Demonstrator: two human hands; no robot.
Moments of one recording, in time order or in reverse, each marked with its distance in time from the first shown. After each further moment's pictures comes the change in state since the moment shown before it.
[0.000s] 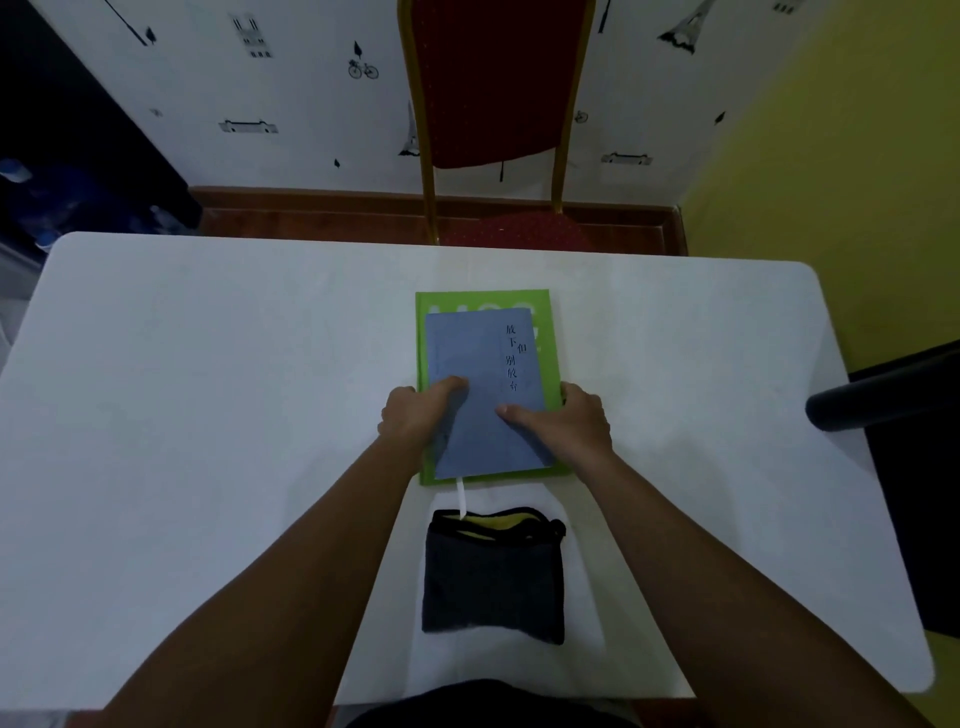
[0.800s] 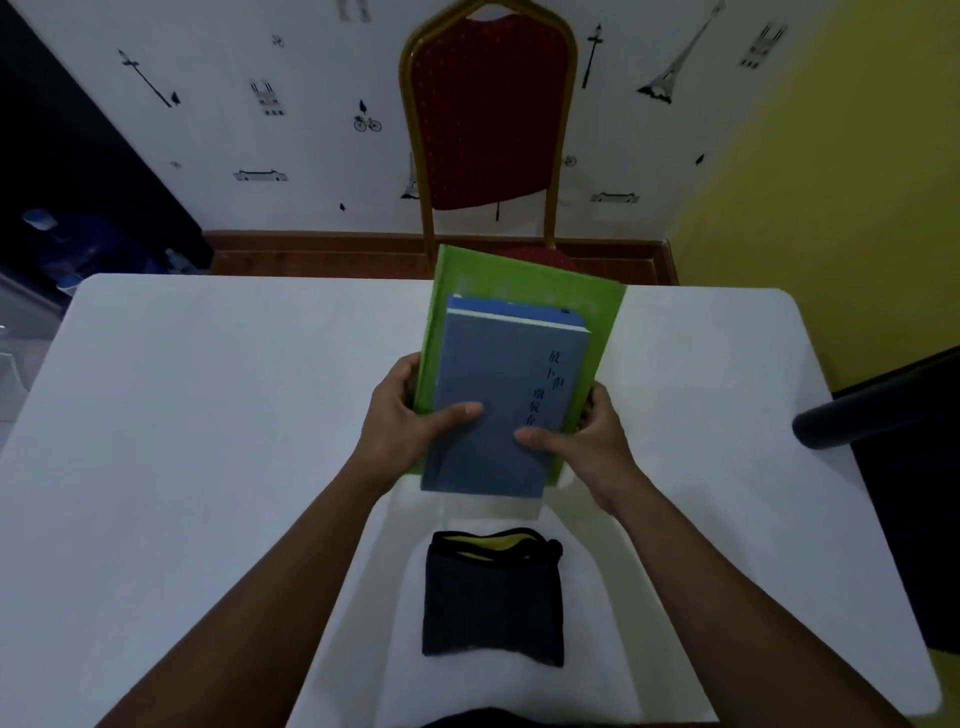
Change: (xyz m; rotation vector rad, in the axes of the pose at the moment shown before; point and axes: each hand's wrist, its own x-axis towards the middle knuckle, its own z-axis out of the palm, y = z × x) left_hand -0.056 0.023 -0.034 0.031 -0.241 0.652; right_hand -0.032 0.007 -0.039 0.595 -0.084 -0.268
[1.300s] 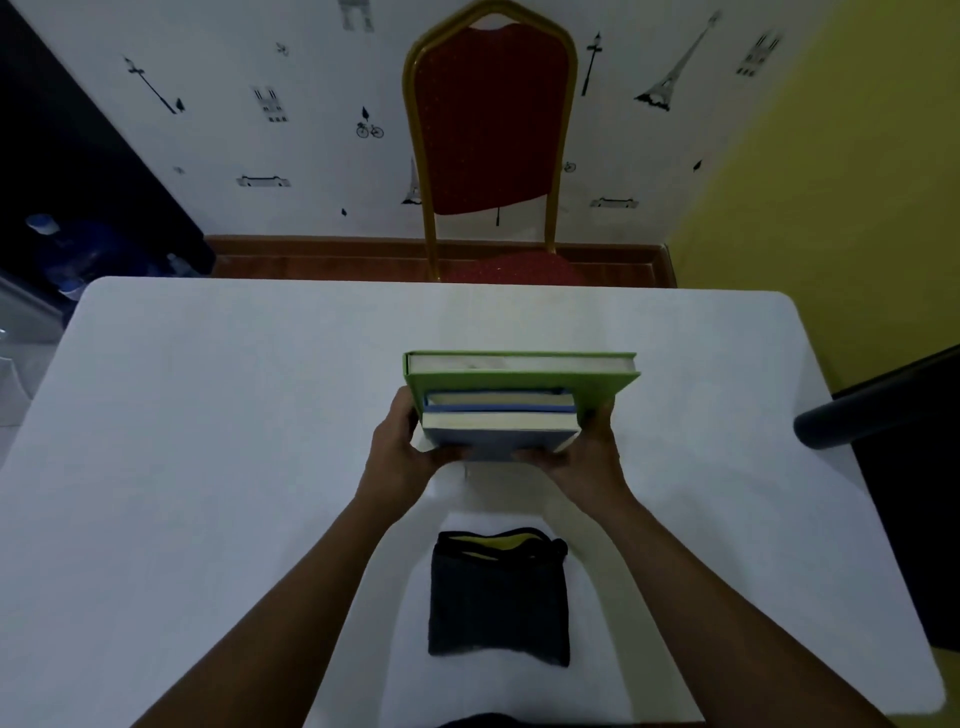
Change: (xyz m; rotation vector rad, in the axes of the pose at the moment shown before) left_hand -0.016 -0.045 -0.002 0.220 0.043 0.260; right_hand -0.002 0.026 0.013 -0.256 0.087 -0.251
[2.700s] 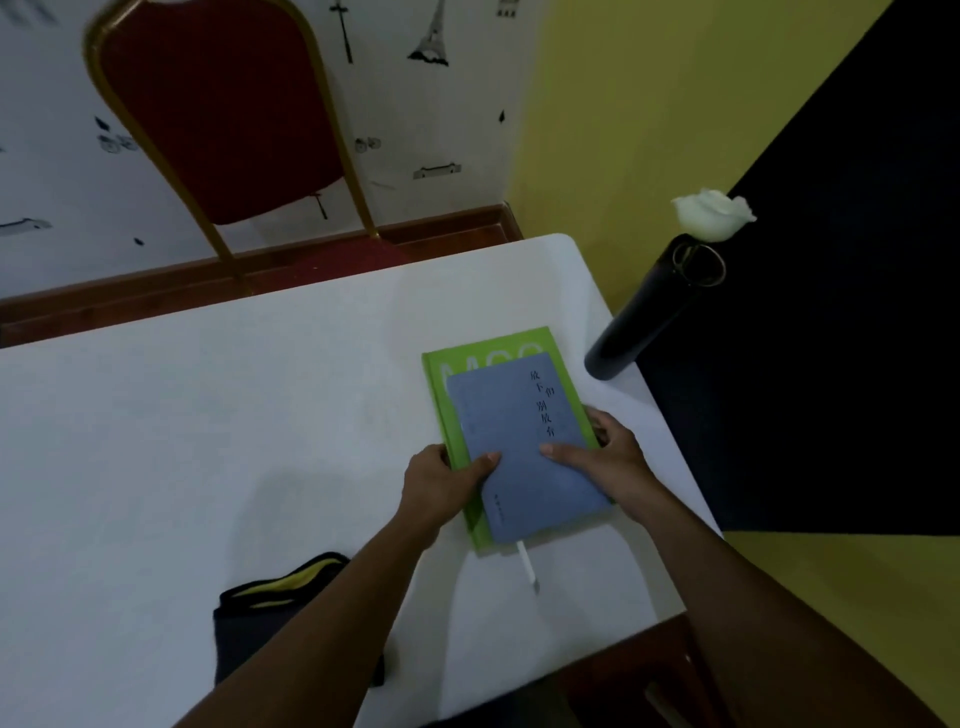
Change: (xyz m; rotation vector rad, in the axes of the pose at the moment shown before) left_hand -0.011 0.060 0.288 0.095 -0.376 -0.551; right_hand -0.037 0.137 -0.261 0.143 0.164 0.505
